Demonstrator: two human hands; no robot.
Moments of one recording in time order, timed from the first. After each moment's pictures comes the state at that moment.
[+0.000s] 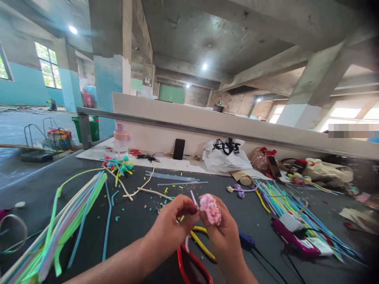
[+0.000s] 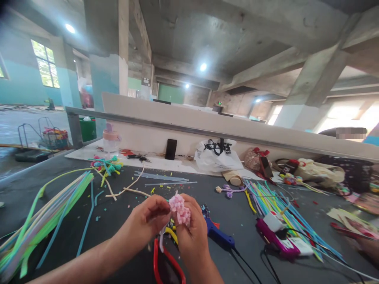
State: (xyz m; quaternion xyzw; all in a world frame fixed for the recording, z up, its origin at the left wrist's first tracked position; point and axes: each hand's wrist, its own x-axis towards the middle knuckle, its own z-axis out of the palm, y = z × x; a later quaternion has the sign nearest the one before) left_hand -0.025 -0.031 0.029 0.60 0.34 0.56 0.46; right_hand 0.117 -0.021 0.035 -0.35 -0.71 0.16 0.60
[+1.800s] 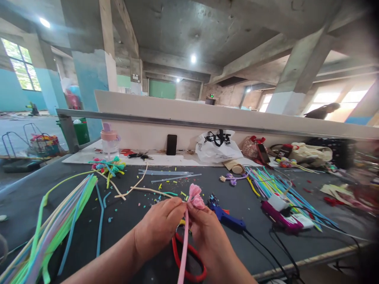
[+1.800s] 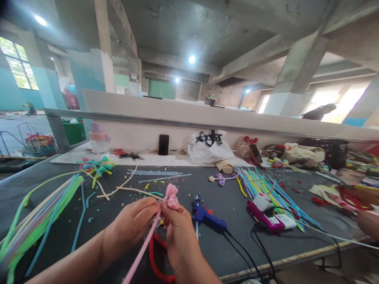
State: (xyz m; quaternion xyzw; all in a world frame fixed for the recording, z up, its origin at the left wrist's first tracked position) left_hand -0.047 -0.024 0.010 0.86 0.29 0.40 -0.13; right_hand 0.092 -0.034 0.017 -0.31 -0.32 0.65 0.61
